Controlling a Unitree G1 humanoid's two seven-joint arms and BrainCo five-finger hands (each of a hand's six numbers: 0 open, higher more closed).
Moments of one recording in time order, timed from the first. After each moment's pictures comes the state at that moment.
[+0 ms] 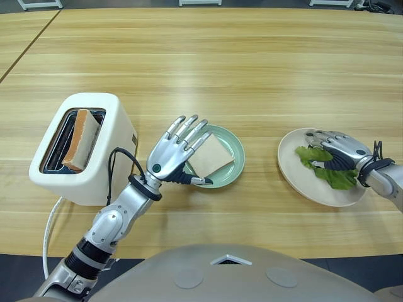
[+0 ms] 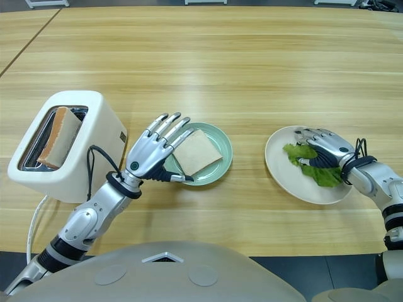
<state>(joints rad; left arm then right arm) 0.16 0.50 -0.41 -0.34 1.25 -0.15 0.35 -0.12 -1.01 0.11 0.68 -0.91 -0.69 -0.12</state>
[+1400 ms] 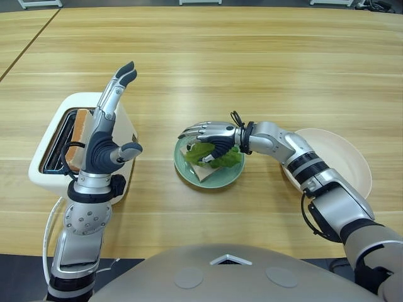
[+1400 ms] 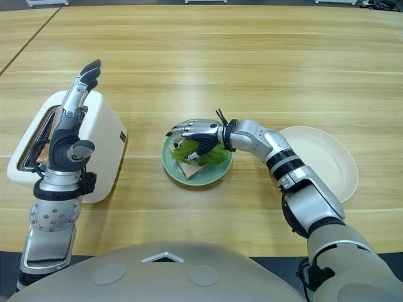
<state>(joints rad) 0.34 0.34 0.02 -0.74 0.28 -0.24 0.03 -0.61 -0.45 0.55 0.53 -0.69 -0.81 0.32</state>
